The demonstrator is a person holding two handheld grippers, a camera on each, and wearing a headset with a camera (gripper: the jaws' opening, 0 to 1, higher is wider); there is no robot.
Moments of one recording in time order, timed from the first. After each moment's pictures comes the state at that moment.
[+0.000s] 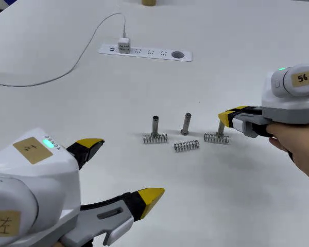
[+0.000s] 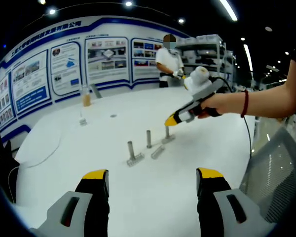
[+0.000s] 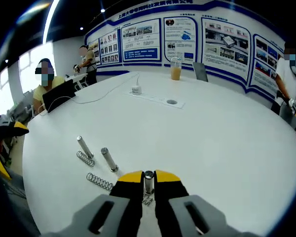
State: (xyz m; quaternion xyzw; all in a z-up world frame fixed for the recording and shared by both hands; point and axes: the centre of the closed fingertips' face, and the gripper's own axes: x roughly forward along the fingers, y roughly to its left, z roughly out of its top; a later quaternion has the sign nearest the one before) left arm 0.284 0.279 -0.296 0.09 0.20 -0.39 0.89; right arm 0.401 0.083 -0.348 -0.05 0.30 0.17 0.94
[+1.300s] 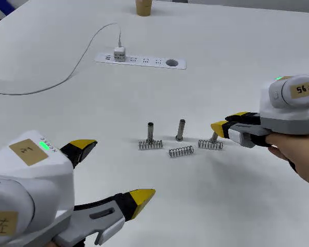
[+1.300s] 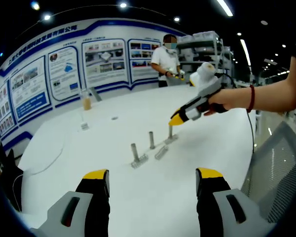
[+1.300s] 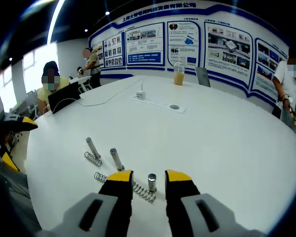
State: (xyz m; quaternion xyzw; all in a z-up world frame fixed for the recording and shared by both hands) left arm 0.290 0.282 -0.292 0.12 0.19 -0.39 0.89; right arm 0.386 0.084 -0.330 -0.05 0.28 0.18 0.94
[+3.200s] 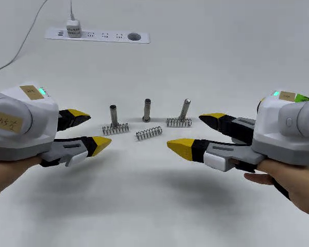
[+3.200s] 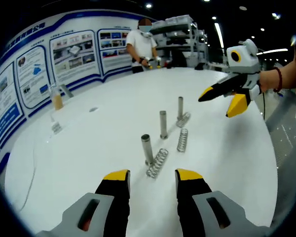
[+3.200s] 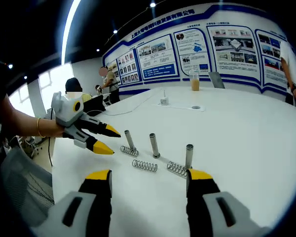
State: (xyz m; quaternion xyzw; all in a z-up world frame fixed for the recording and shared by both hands) left arm 0.385 0.248 -0.374 0.19 0.22 -0.50 0.82; right arm 0.326 0.117 -0.343 0.03 0.23 0.27 0.94
